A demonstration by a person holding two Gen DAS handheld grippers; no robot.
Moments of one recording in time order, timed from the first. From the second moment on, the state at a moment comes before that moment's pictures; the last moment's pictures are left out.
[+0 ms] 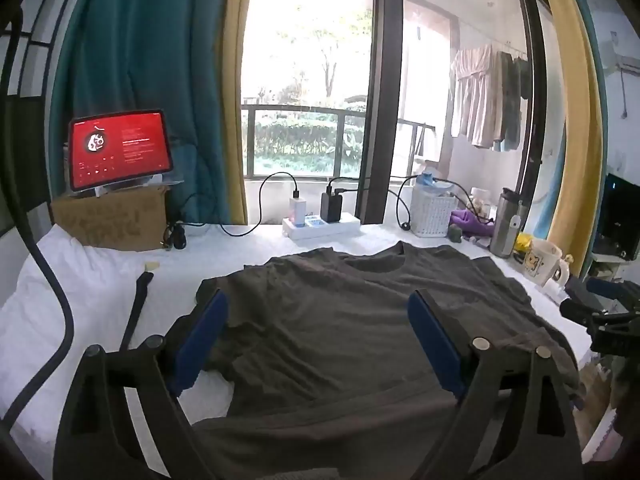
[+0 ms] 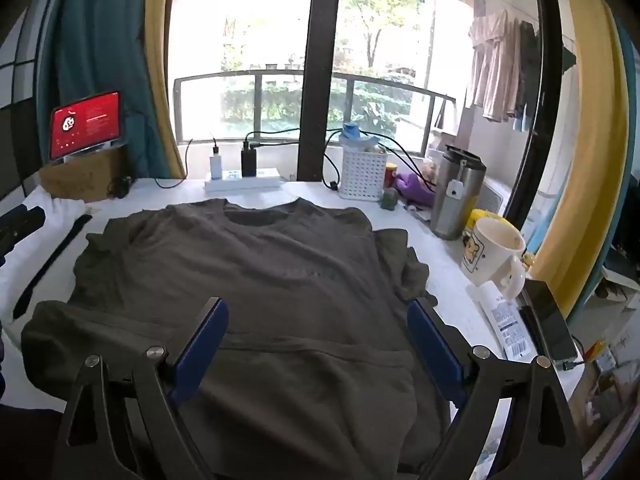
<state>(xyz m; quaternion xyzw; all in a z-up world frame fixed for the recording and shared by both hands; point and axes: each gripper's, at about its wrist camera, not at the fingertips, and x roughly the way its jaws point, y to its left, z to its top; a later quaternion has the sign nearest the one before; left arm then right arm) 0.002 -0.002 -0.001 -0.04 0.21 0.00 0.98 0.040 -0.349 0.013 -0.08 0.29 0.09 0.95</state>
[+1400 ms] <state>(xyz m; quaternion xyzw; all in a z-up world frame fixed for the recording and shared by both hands) -0.017 -0.008 0.025 -0.05 0.17 -0.02 0.98 0.030 -0.337 0.032 -0.07 0.28 0.10 0.95</state>
